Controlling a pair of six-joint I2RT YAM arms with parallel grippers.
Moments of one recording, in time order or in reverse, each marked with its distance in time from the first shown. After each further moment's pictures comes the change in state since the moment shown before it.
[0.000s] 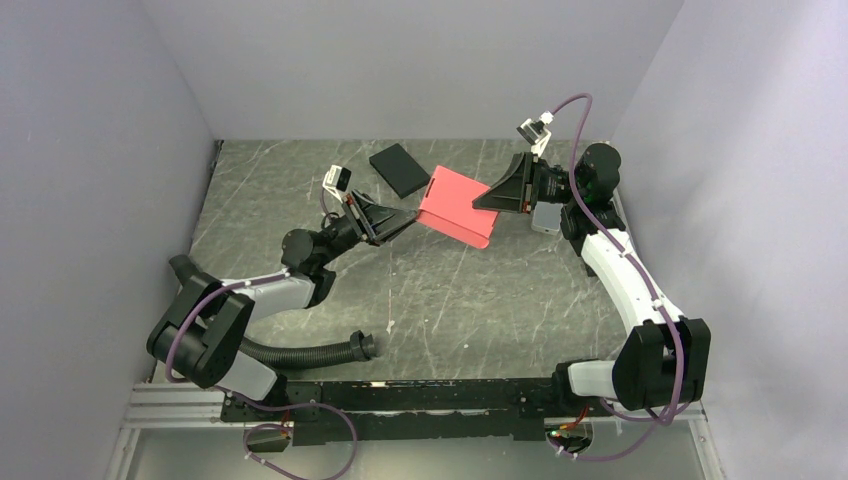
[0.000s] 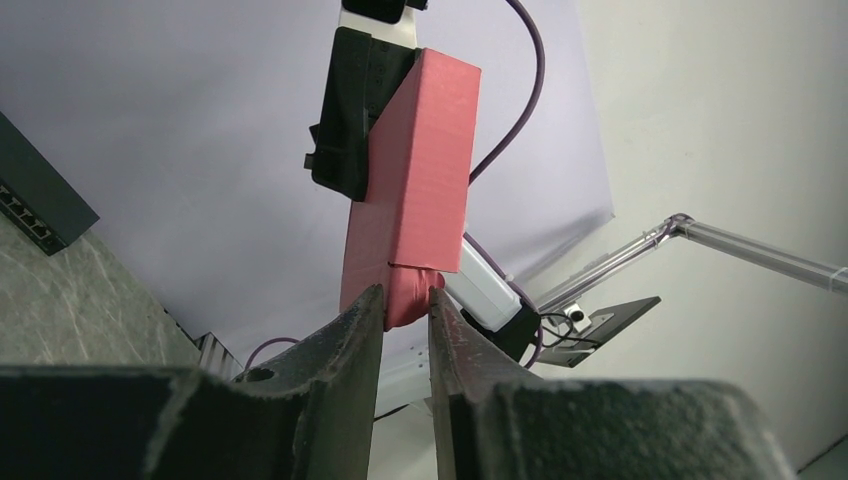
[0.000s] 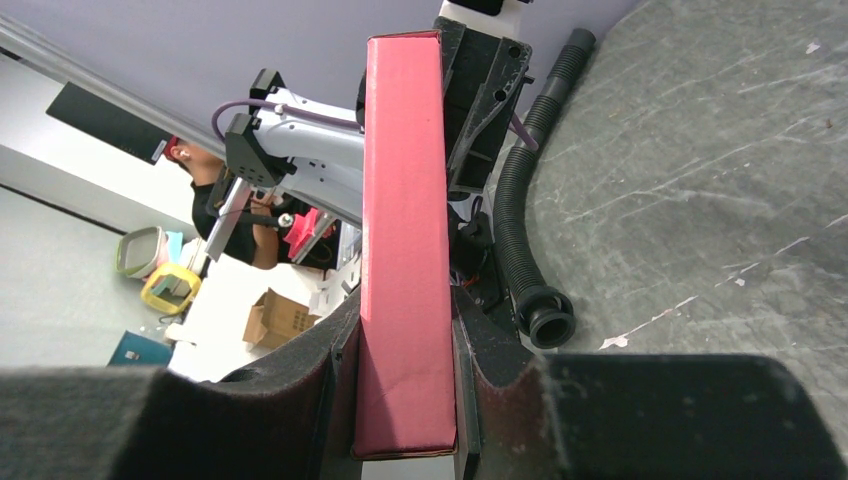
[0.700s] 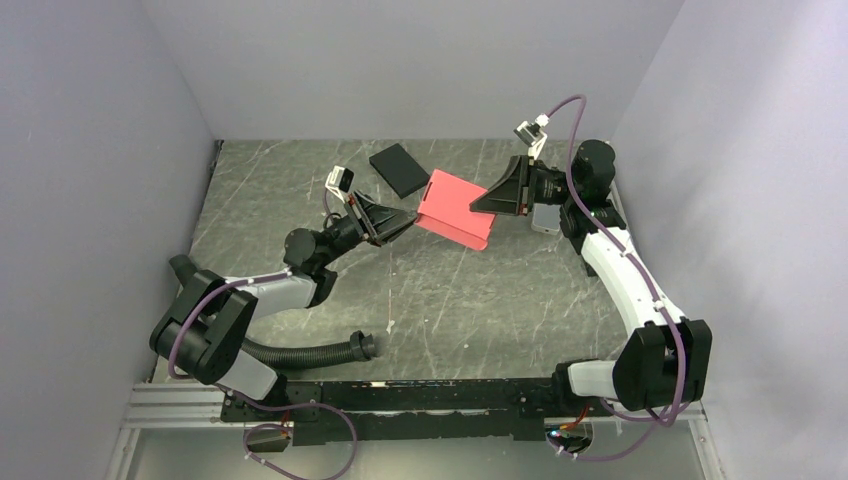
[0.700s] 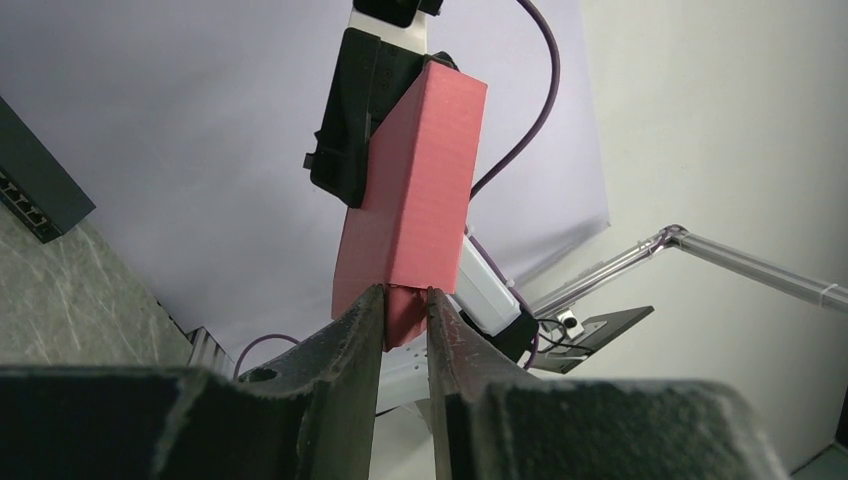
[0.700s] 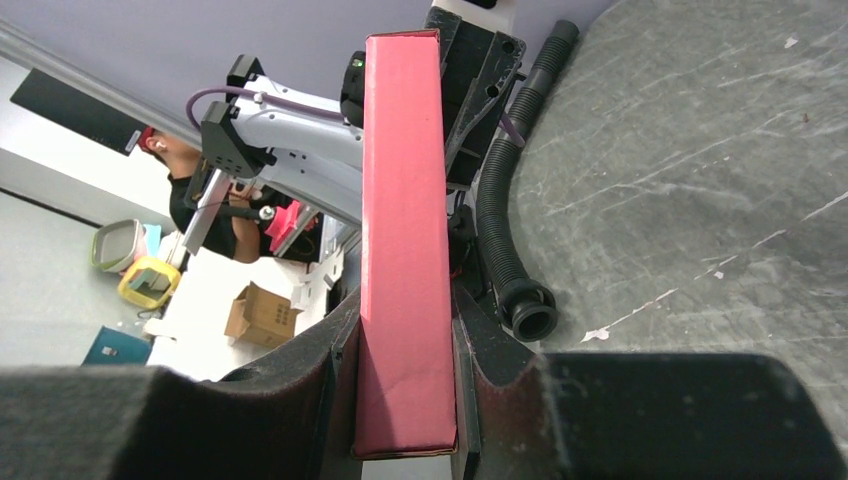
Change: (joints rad) left arm -0.004 0.019 0.002 0.000 -0.004 -0.026; right arm 0.019 0.000 0.023 -0.164 0.016 -0.162
